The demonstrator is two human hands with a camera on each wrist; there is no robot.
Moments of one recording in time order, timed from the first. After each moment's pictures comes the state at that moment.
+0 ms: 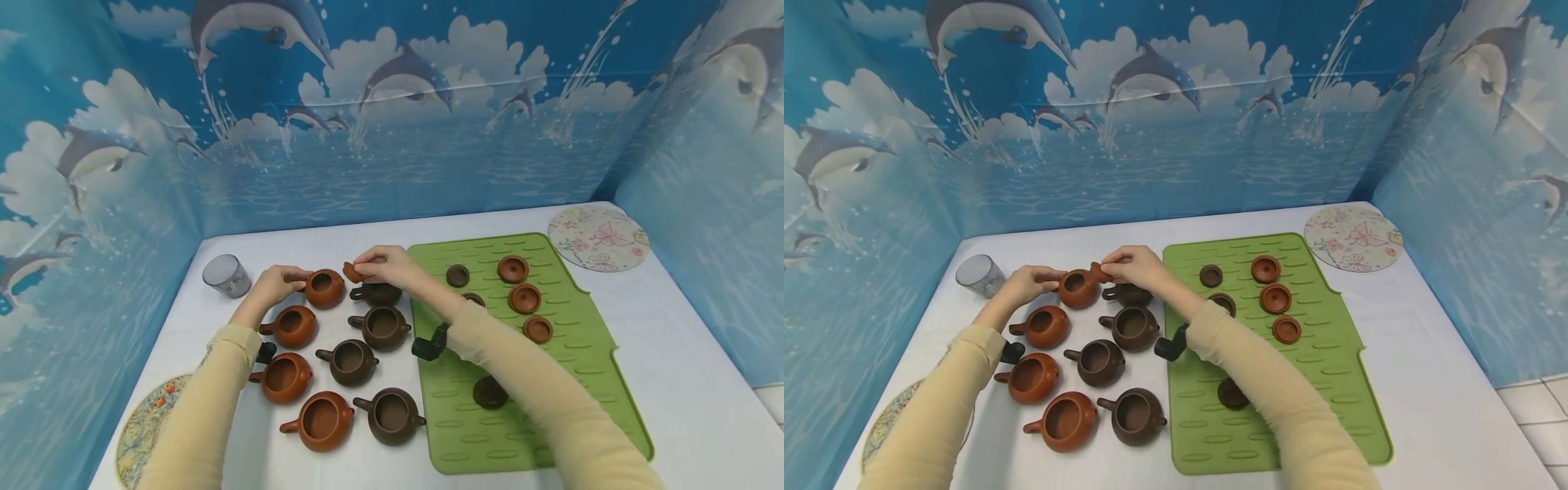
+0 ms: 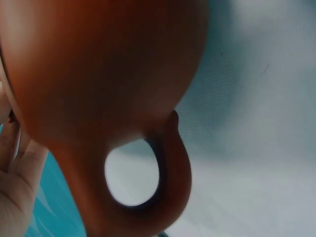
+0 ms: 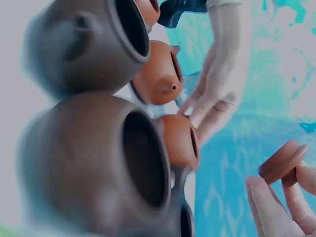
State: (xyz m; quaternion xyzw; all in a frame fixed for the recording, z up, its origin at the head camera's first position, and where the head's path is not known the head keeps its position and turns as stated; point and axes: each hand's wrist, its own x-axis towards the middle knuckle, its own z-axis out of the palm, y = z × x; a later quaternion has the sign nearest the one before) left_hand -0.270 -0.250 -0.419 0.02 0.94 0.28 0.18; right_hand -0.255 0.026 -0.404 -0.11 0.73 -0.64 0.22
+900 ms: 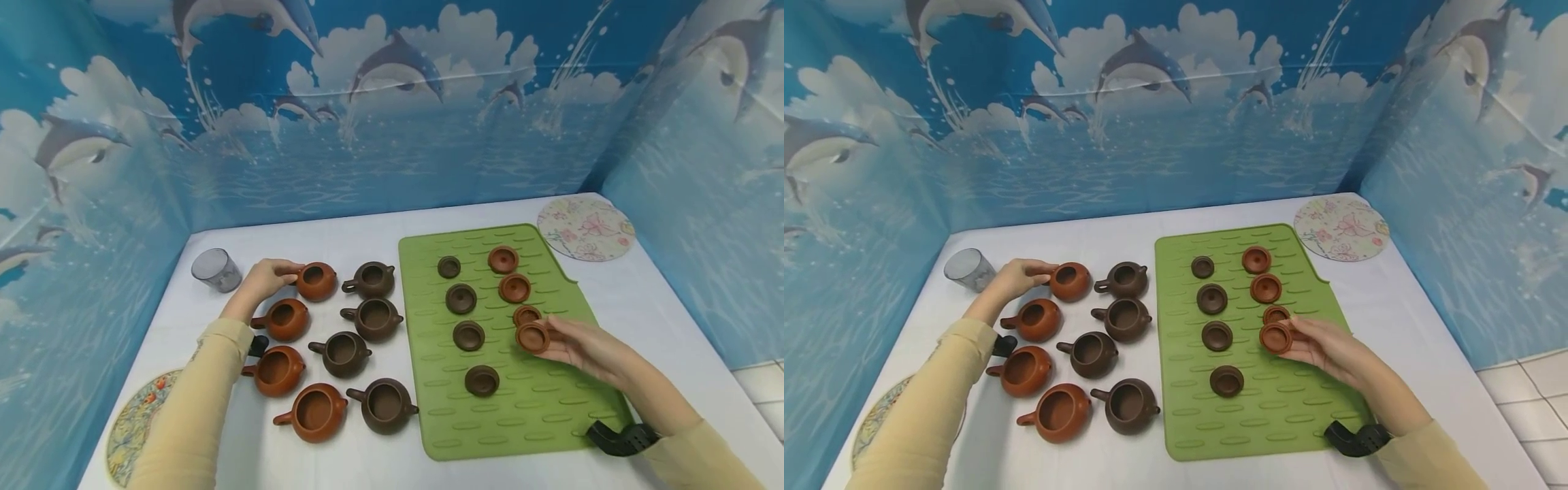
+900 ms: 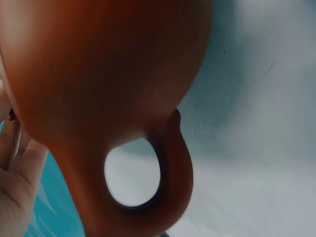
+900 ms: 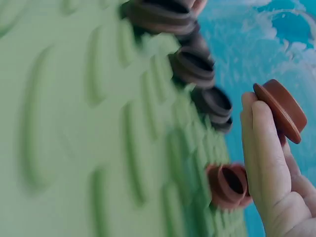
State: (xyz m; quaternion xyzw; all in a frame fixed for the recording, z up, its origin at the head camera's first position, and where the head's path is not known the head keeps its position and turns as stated) left_hand -0.269 -0.252 -0.420 0.01 0.94 0.29 0.19; right_hand -0.107 0.298 -0.454 -0.03 0.59 -0.74 0.32
